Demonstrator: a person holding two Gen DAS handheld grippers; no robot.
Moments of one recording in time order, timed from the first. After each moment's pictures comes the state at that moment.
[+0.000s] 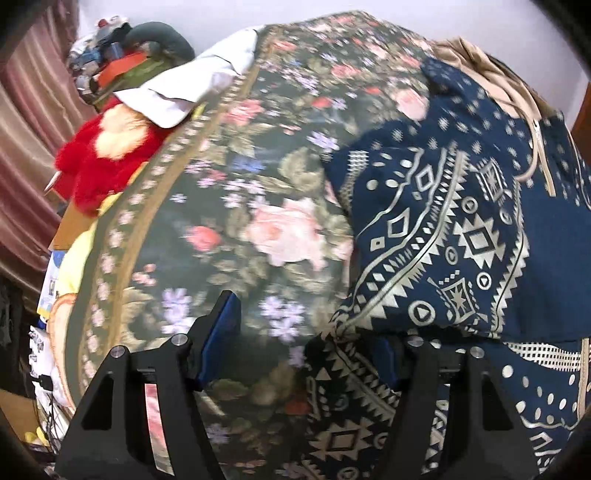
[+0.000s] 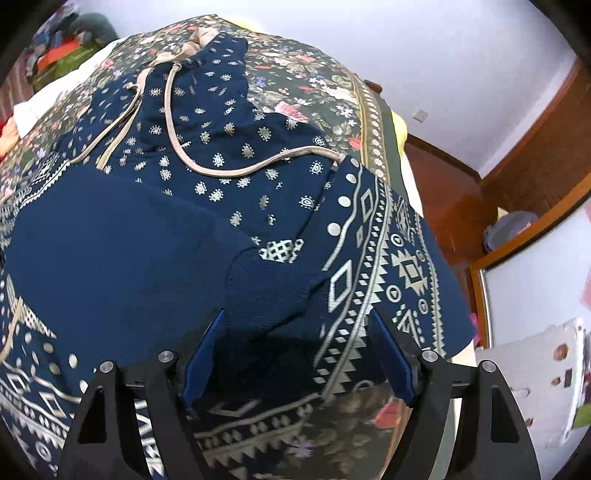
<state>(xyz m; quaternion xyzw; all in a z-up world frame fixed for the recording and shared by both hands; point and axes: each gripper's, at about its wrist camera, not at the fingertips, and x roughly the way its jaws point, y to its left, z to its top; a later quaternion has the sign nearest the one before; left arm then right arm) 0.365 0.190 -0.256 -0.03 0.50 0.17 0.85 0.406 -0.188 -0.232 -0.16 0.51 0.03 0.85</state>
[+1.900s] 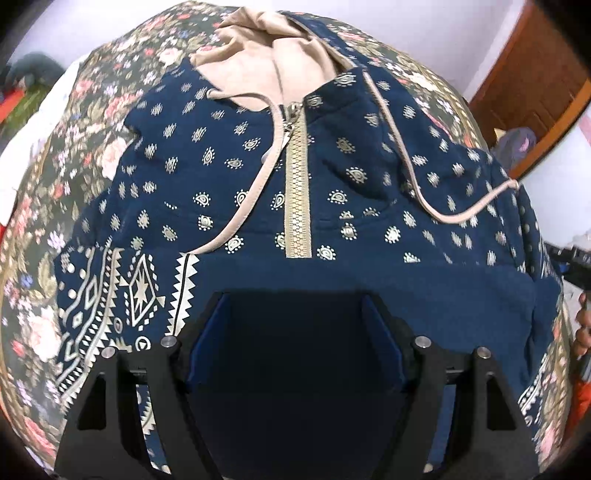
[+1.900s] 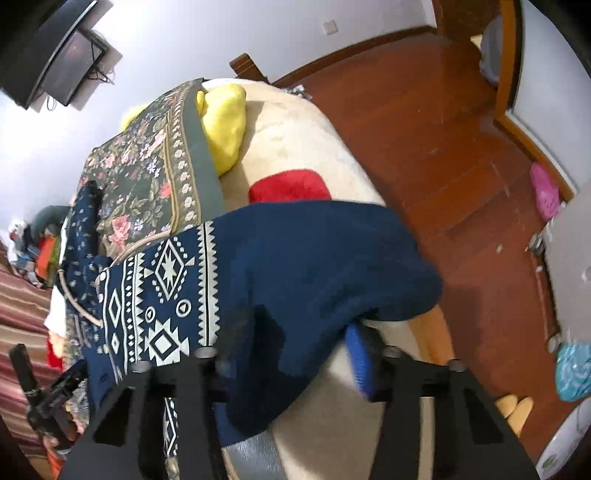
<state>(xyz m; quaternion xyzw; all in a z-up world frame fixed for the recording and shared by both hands) 0.488 -0.009 -0.239 -0.04 0.56 -0.03 0.83 0.470 -0.410 -0.272 0.23 0.53 0.00 0.81</state>
